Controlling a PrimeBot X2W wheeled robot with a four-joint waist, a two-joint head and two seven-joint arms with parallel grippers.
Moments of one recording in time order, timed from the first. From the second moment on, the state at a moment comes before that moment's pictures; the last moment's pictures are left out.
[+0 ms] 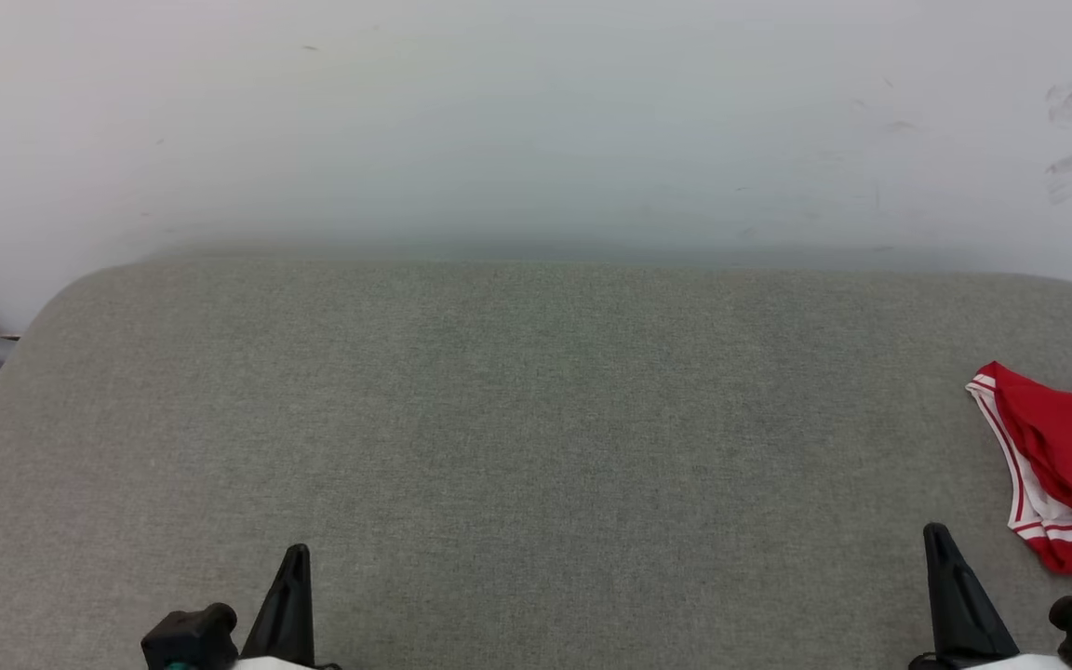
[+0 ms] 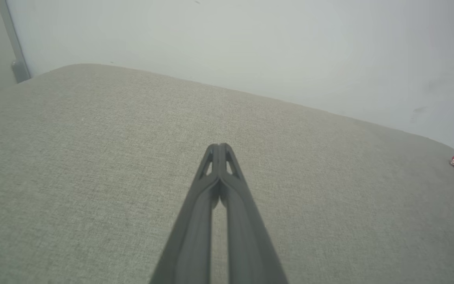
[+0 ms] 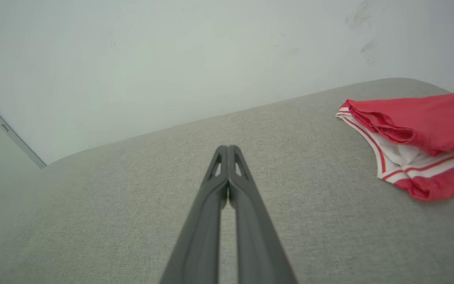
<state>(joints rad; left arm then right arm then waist) 0.13 0.08 -0.06 0.13 -0.30 0.01 -0.20 0.16 -0.05 -0.07 0.10 0.35 0.13 -0.20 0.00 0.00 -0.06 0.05</state>
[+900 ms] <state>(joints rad) 0.05 0.07 0.00 0.17 -0.75 -0.04 -0.09 0.07 -0.05 -0.08 0.15 0.78 0.13 -0.10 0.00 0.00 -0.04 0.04</state>
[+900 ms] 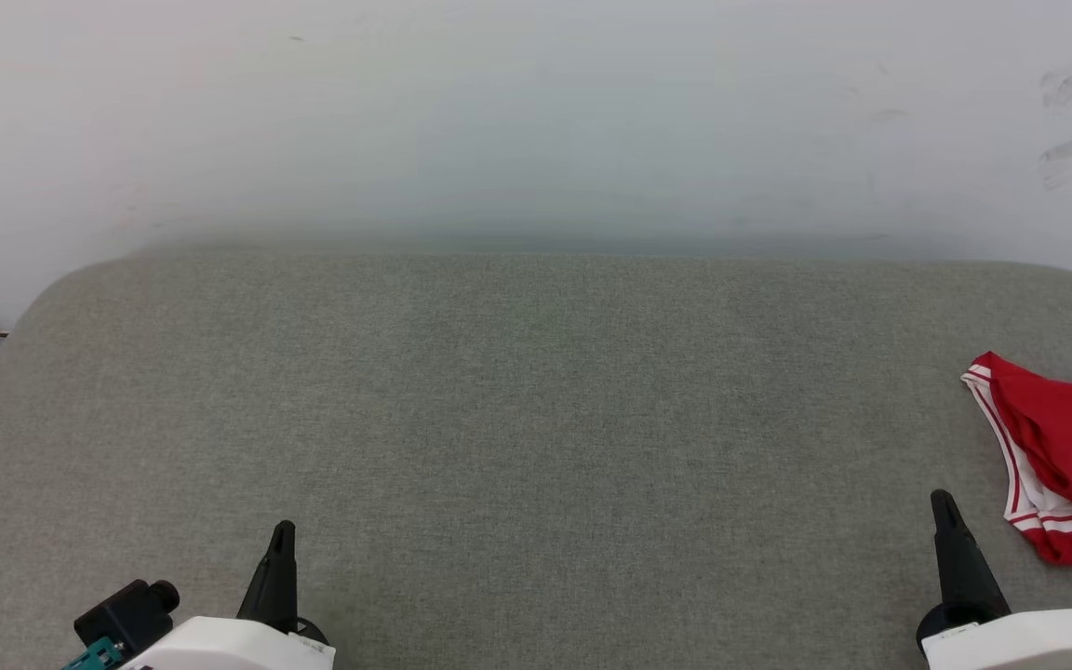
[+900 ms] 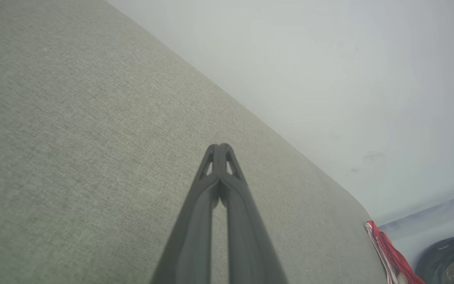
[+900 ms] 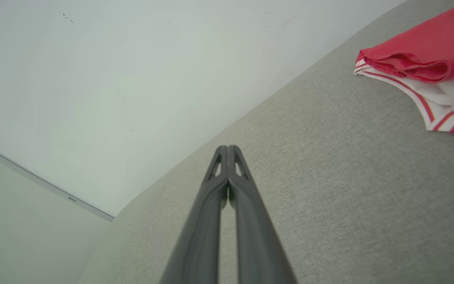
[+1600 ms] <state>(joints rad) 0.00 0.06 0.04 0.20 -1.02 -0.07 -0.03 0.02 -0.05 -0.09 0.18 1.04 0.13 -0.03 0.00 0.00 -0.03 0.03</state>
